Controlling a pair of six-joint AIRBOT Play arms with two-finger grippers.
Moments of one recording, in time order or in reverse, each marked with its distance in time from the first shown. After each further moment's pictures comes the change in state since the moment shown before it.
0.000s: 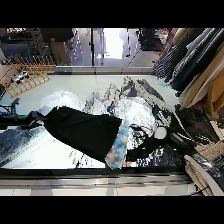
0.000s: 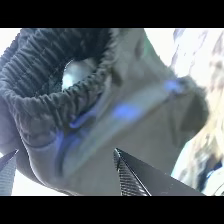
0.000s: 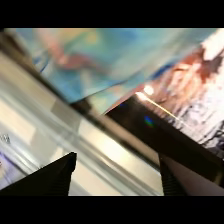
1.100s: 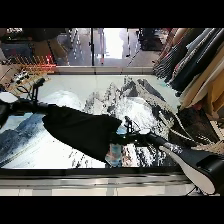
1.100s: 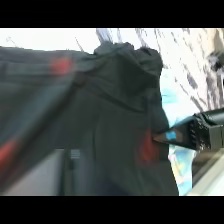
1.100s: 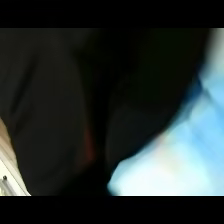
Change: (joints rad) left arm -0.360 0.161 0.043 0.042 0.042 0.223; right arm 0.125 -0.385 0.092 0.806 -0.484 -0.358
